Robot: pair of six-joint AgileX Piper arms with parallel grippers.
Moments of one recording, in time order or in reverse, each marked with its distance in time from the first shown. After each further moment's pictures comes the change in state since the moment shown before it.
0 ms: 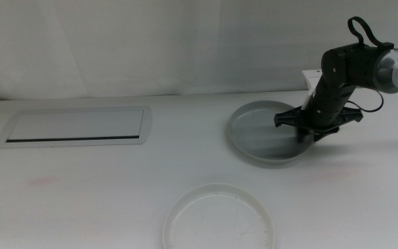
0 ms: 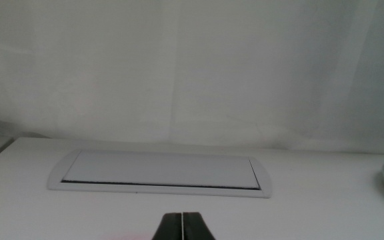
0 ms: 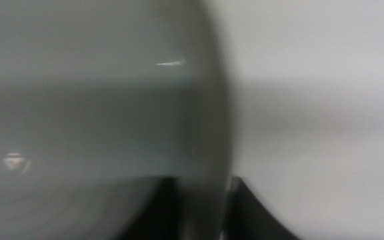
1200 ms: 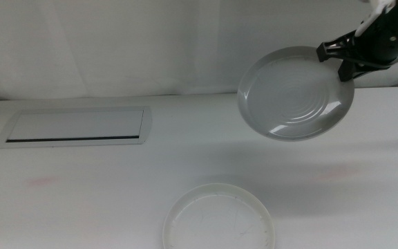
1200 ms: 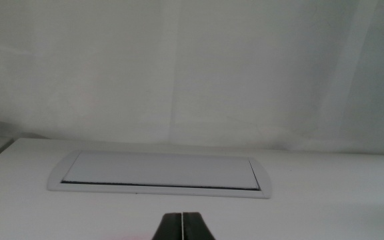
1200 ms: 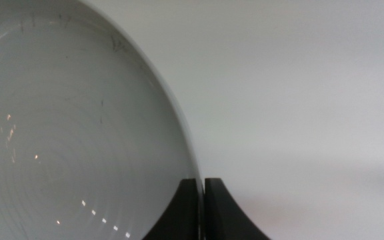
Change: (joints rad) left arm 0.000 0.000 0.000 0.000 0.000 0.000; right arm -0.048 -0.460 0.005 0.115 0.217 -0.216
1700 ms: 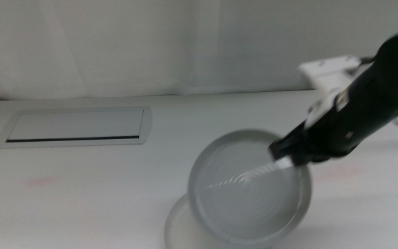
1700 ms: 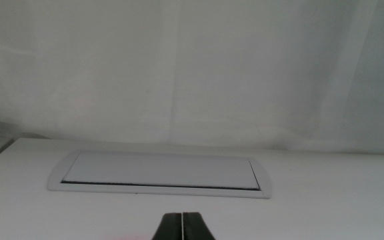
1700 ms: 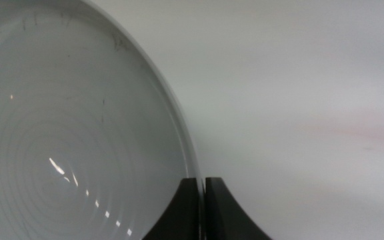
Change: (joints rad) left arm 0.000 0.000 0.000 0.000 0.000 0.000; right arm 0.290 -0.190 0.462 0.048 -0.178 0.044
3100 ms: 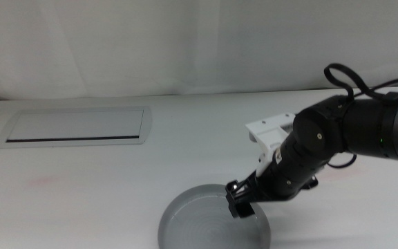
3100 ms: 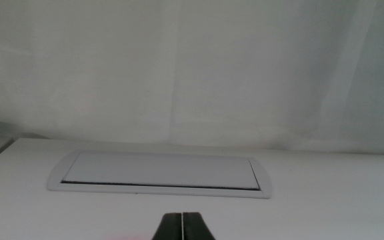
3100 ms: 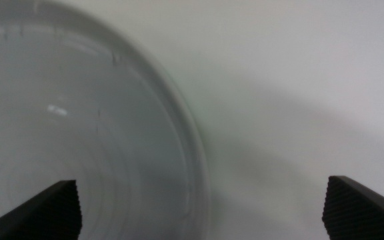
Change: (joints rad) left arm 0.000 0.000 0.000 0.000 0.000 0.000; right arm 0.143 0.238 0.069 0.018 -0.208 0.046
